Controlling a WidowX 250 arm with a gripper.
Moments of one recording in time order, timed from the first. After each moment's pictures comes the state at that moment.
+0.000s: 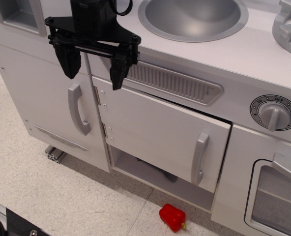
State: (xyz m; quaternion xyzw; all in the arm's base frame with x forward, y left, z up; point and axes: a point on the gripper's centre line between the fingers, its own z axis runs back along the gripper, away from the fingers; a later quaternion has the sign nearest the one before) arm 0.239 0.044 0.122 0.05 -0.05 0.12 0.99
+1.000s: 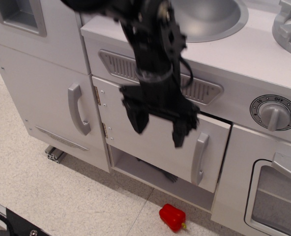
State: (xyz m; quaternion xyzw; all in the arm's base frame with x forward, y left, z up) arm 0.259 -0.046 0.032 -0.03 -0.07 0.00 1.00
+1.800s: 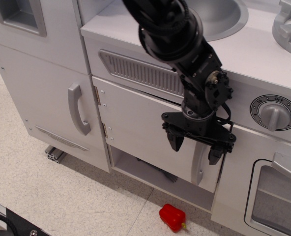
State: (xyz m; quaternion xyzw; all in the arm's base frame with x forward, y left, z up) arm 0.301 -0.073 -0.023 0.00 -0.12 0.02 0.99
